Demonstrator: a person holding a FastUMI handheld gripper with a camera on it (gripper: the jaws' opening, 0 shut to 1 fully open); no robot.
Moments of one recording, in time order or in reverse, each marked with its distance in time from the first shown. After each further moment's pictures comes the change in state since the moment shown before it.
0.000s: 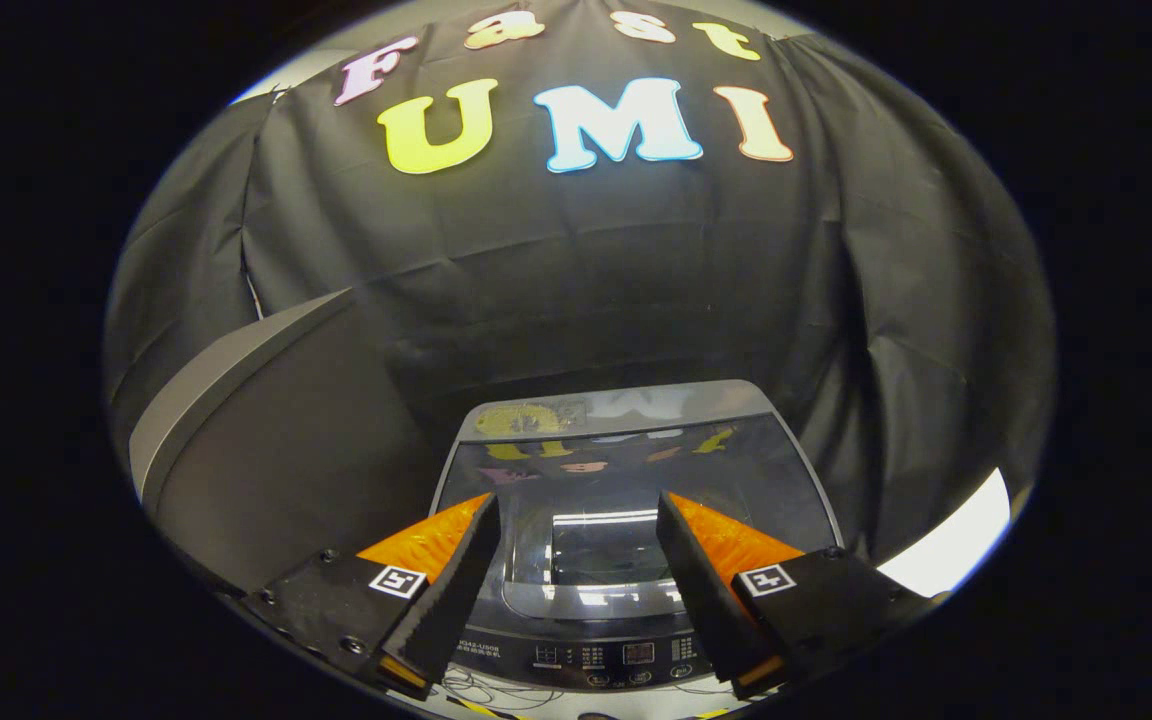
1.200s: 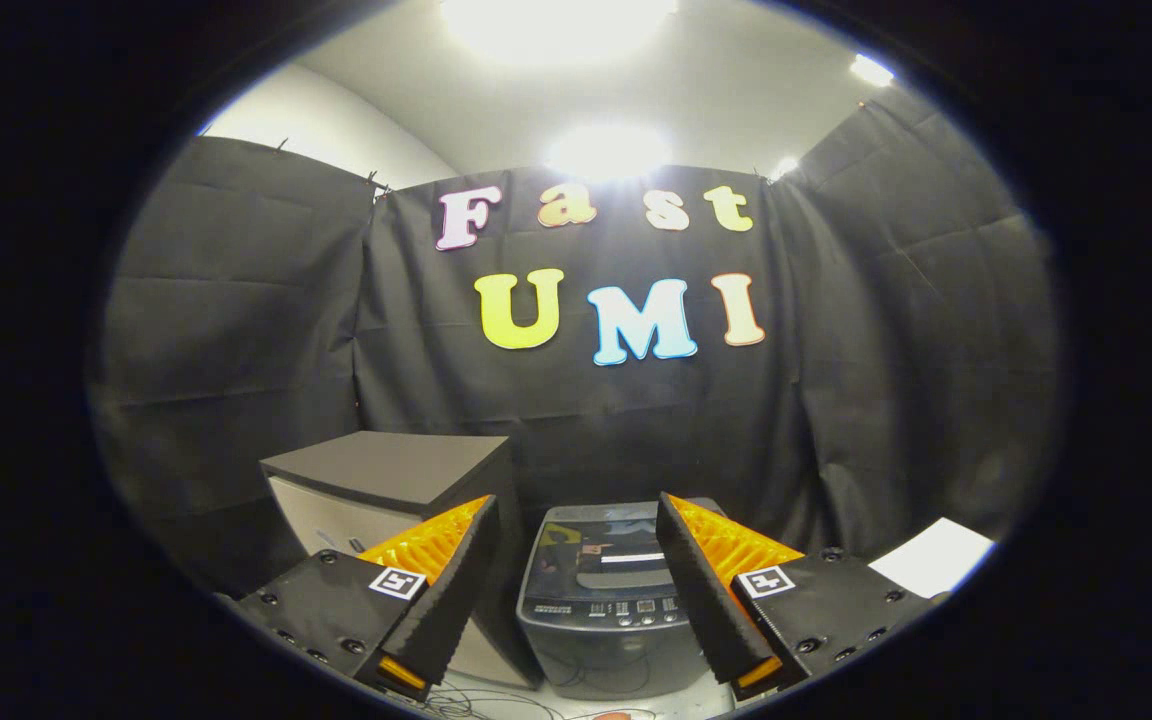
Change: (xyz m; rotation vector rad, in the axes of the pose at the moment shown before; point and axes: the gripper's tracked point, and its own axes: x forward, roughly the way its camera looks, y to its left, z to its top) arm -0.329 0.059 -0.013 -0.049 -0.517 0.059
